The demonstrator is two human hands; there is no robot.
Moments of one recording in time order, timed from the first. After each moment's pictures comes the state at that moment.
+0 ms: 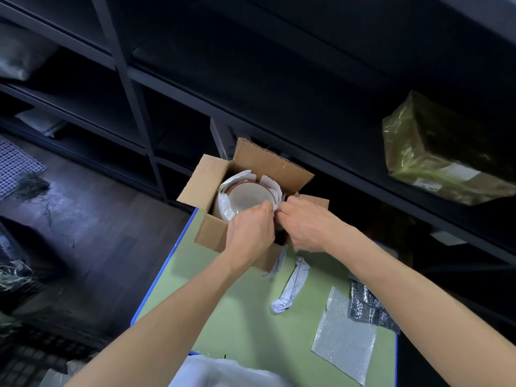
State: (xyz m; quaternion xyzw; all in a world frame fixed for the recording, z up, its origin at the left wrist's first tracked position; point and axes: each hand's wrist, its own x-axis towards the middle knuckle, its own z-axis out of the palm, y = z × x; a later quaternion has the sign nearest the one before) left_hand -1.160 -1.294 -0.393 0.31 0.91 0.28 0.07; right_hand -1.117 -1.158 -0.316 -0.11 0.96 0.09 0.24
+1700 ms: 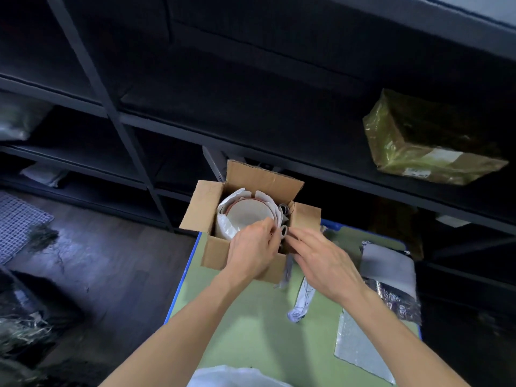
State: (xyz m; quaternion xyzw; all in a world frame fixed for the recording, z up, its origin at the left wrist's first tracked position) left_hand -1.160 -1.305 -0.383 0.36 0.87 0.32 0.10; right_hand -1.025 -1.177 -0.342 0.09 0.99 -0.04 0.02
